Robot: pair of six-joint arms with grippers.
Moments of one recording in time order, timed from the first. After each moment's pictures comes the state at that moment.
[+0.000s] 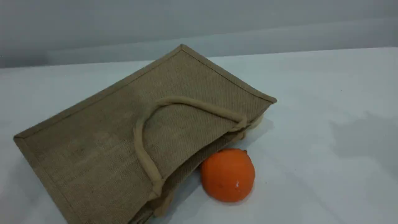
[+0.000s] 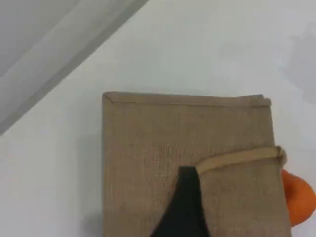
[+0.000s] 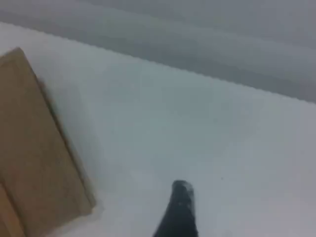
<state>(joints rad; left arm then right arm) -0.16 1.69 -1.77 -0.56 1.15 0.77 0.08 1.38 -1.24 0.05 0.67 -0.13</state>
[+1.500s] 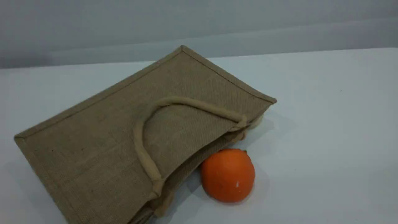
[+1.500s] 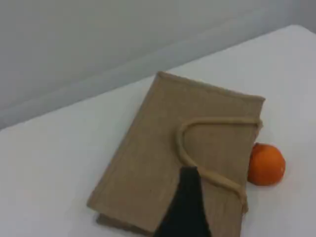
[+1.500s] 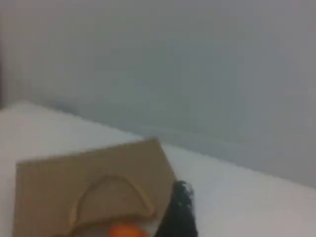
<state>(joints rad) -0.16 0.21 -0.95 -0.26 1.22 0.31 0.08 0.08 -1.03 0.28 1.22 -0.18</state>
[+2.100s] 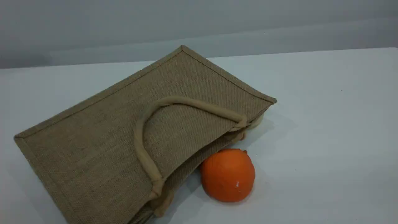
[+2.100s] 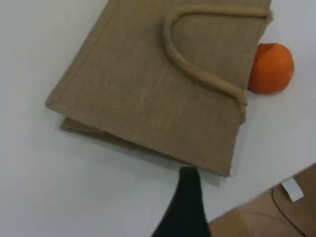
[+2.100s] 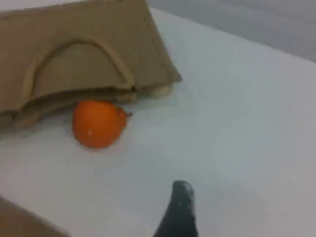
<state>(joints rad) -0.16 0.14 -0.57 -0.26 1.18 0.30 0.08 0.00 -0.52 0.21 1.10 -0.28</state>
